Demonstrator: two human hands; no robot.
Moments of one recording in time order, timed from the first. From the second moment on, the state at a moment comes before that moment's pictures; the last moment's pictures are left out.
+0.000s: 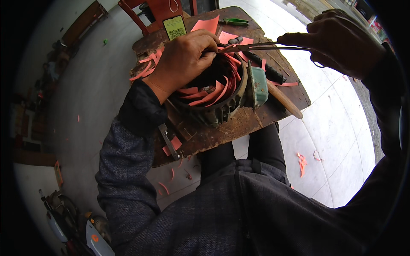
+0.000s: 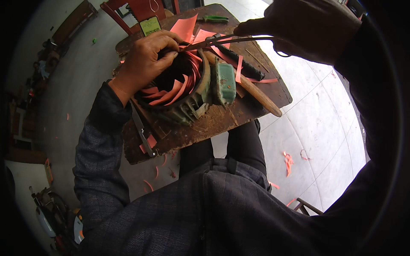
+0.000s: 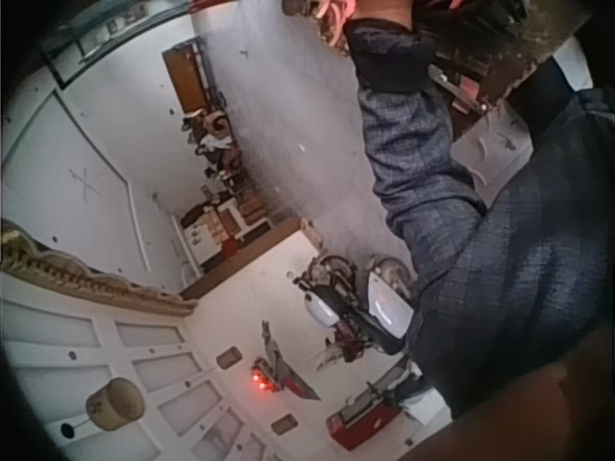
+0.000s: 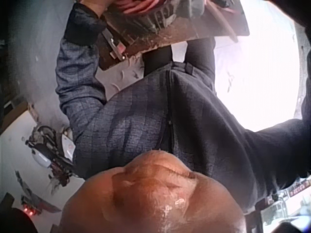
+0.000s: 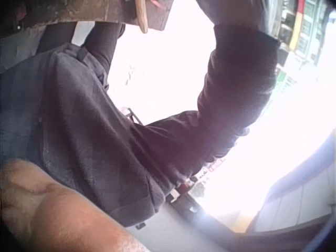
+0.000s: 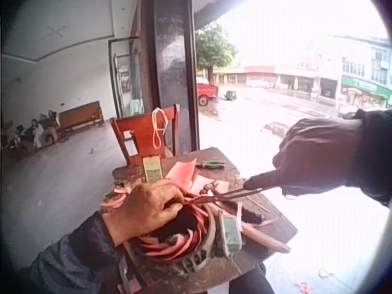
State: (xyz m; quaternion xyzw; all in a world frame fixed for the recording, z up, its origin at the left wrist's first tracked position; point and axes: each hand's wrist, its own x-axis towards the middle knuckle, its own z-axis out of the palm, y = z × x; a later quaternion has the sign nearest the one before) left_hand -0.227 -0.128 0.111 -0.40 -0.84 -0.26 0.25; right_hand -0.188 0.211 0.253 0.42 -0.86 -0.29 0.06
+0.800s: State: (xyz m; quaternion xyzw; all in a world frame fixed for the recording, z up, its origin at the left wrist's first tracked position) left_hand -0.231 -0.141 0.104 -0.42 -0.84 -0.25 0.25; right_hand -0.133 0.109 0.320 0.52 -0.73 -0.41 0.14
